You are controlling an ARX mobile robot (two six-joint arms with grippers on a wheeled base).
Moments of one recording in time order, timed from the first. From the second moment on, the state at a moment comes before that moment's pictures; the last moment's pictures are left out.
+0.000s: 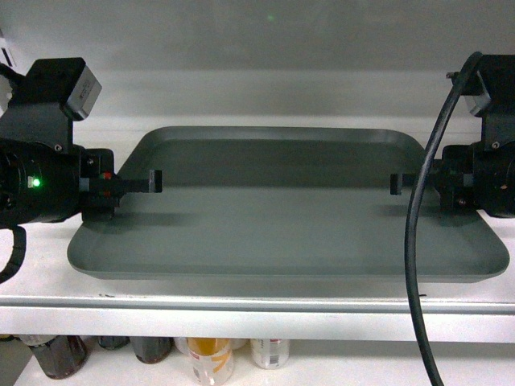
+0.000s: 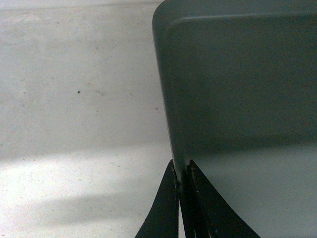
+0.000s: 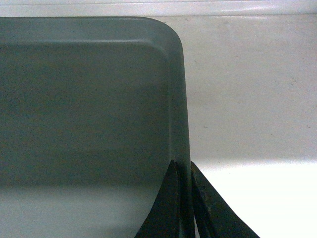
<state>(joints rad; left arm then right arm) -0.21 1.69 0.75 0.39 -0.06 -0.07 0.23 1.80 0.82 0.44 0.16 0.14</state>
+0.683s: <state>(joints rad) -0.21 1.59 0.72 0.36 -0.08 -0.06 0.24 1.67 0.80 0.35 0.17 0.14</state>
